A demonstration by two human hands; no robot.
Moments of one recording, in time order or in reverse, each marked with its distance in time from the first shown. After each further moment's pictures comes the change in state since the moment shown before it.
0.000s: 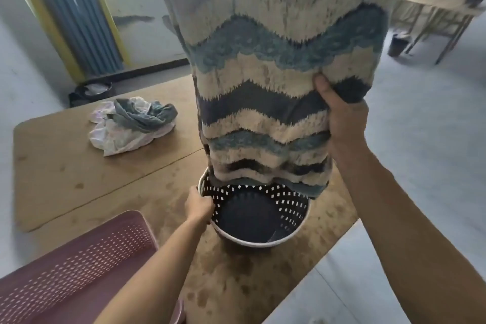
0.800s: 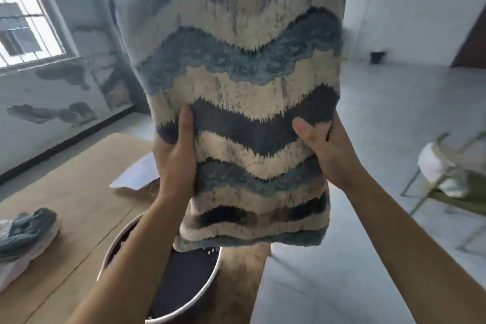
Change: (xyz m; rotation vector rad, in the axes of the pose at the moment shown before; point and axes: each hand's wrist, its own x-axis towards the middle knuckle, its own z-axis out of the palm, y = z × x) left_hand -0.207 0.255 0.064 -0.641 -0.466 0.775; right_hand -0.093 -0.127 -0.171 -0.427 0.045 -0.412
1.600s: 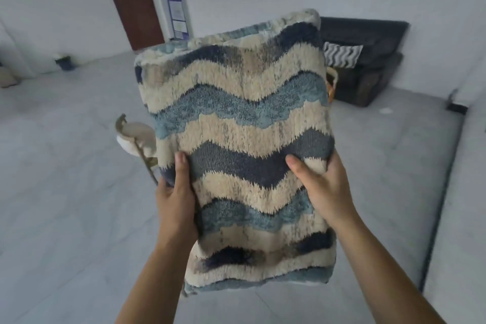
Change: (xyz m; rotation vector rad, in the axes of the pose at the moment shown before) left_hand -0.619 -0.019 0.448 -0.209 -1.120 -0.589; right_hand -0.516 -0.084 -0.557 -0.456 1.229 0.210
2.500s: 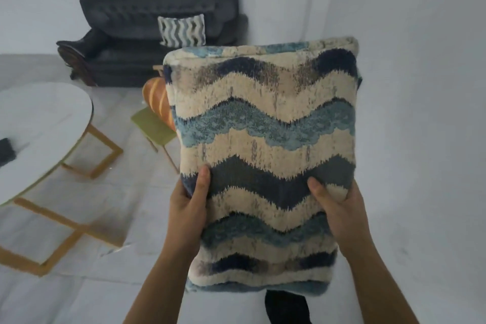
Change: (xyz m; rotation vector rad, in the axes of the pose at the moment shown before) left_hand 0.329 -0.319 0.690 0.251 -0.776 -0.370; right_hand 0.460 0.284 -0.406 -0.130 0.820 0.337
